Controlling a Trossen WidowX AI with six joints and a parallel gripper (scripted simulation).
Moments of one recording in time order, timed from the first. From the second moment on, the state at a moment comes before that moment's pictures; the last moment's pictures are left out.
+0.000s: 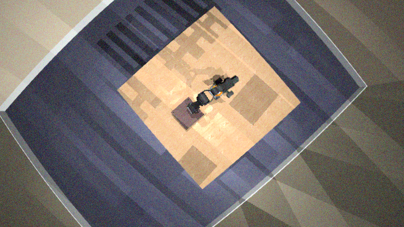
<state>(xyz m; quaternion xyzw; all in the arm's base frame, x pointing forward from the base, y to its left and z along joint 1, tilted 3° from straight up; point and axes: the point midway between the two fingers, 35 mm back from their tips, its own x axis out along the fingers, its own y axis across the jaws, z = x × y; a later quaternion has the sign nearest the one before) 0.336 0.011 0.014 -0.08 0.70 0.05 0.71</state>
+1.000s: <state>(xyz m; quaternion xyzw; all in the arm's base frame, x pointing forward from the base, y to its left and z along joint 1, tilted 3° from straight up) 0.315 -0.012 0.013 -0.08 0.70 0.05 0.71</state>
